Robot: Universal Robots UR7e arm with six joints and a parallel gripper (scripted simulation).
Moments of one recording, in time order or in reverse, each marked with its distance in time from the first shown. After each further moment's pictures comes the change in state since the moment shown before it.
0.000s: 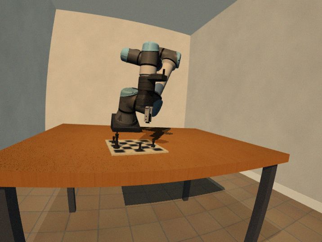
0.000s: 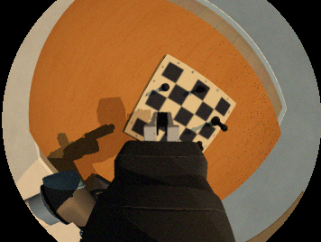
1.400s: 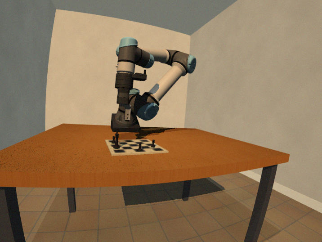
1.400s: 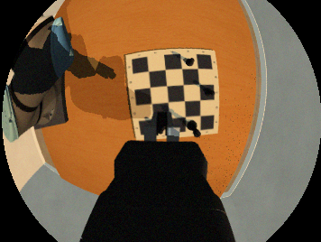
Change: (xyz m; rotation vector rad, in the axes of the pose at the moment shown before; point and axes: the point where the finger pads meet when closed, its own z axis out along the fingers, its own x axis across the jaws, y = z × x) arm 0.059 0.066 0.000 0.007 0.002 -0.956
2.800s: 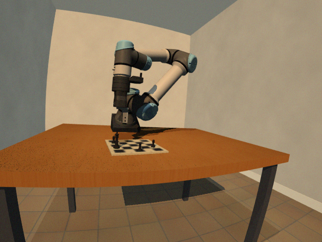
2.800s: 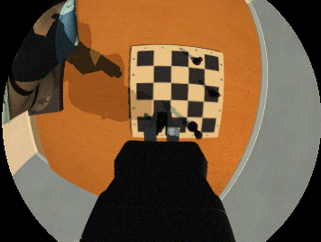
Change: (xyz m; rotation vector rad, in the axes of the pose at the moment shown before) arm -0.004 0.010 0.014 0.012 0.015 -0.104
